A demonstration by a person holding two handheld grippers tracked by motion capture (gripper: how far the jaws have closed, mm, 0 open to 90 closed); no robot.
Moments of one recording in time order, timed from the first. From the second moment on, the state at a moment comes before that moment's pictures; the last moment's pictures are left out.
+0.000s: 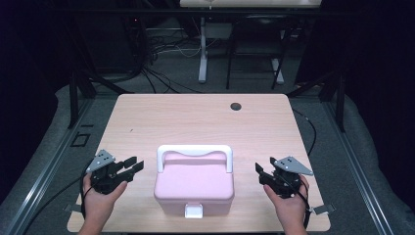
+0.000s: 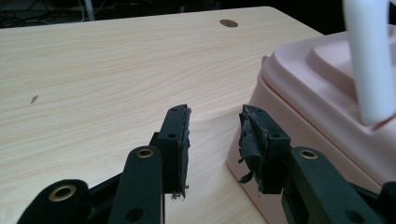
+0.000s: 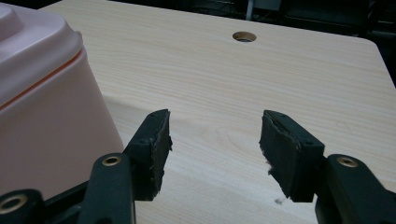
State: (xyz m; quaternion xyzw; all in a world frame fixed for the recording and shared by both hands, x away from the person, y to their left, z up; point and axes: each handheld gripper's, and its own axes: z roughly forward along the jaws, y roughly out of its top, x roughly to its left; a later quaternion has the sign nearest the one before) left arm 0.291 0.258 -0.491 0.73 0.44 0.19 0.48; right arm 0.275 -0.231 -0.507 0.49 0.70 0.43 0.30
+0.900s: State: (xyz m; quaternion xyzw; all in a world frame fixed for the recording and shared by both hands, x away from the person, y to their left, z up) left arm 0.321 0.261 -0.517 0.72 0.48 0.19 0.46; right arm 0.277 -0.233 -0.511 0.49 0.70 0.43 0.30
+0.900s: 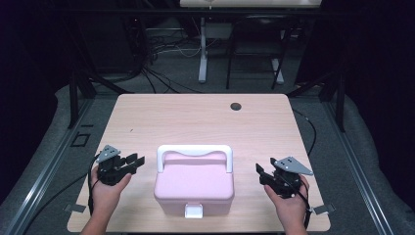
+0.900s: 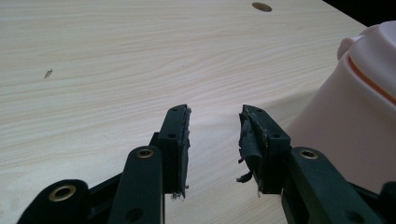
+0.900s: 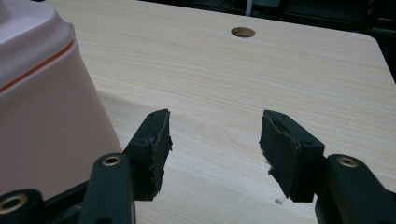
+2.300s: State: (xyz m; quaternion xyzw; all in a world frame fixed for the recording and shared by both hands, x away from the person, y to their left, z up) left arm 0.309 0.262 -0.543 0.73 0.48 0.18 0.44; right arm 0.284 -0.213 -0.539 0.47 0.75 0.38 0.26
